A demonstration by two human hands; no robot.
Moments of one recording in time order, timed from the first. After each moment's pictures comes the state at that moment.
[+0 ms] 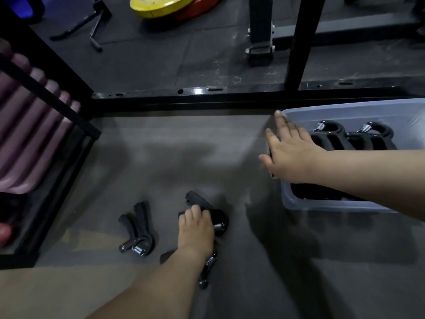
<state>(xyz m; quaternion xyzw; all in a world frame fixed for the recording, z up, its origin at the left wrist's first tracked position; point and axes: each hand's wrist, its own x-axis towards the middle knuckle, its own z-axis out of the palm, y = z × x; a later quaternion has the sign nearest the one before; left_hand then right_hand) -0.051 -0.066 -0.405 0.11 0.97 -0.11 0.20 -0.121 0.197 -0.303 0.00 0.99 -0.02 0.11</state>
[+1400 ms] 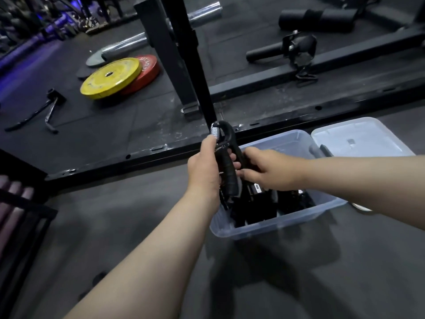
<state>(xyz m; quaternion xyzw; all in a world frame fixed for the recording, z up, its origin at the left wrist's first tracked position) -0.089 0.186 -0.180 -0.07 0.66 0.73 0.19 -0.048 0.336 -0.224 0.01 0.94 -0.33 0.09</state>
